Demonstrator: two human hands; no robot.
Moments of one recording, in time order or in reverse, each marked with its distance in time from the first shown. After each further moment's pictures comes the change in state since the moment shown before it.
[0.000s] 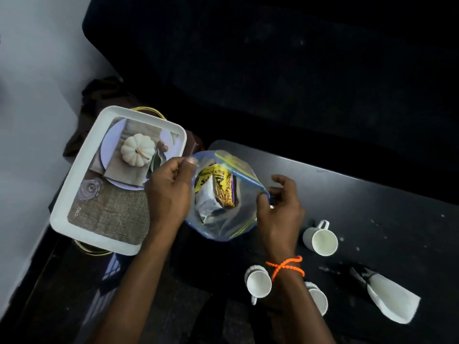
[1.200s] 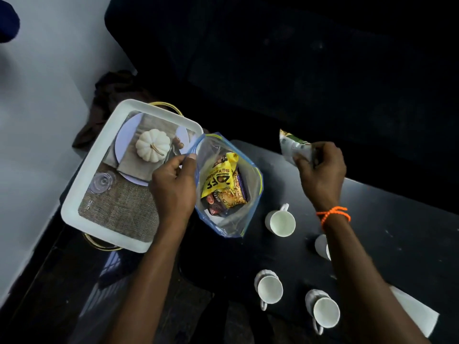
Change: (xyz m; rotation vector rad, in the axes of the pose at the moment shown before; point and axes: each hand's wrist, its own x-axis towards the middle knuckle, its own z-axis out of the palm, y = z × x) left_hand 0.014 -0.005 -0.011 -0.126 0.151 -0.146; right_hand 0.121 0.020 0.001 -0.231 0.024 -0.308
